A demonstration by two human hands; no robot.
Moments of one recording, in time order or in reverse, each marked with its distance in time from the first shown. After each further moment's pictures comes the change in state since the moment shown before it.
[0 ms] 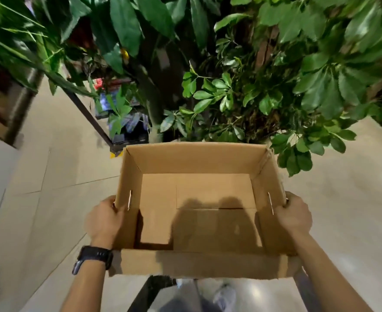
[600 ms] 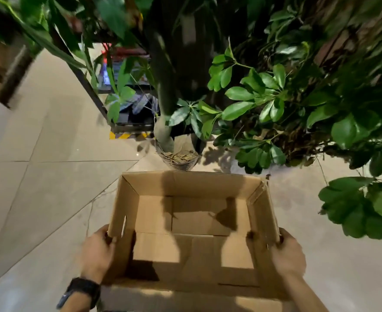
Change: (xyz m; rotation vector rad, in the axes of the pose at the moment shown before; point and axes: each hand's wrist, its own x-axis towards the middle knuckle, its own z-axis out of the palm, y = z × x) left_hand 0.042 -0.039 0.120 -0.029 -0.193 -0.242; right_hand 0.100 -0.005 0.130 -0.059 -0.183 0.045
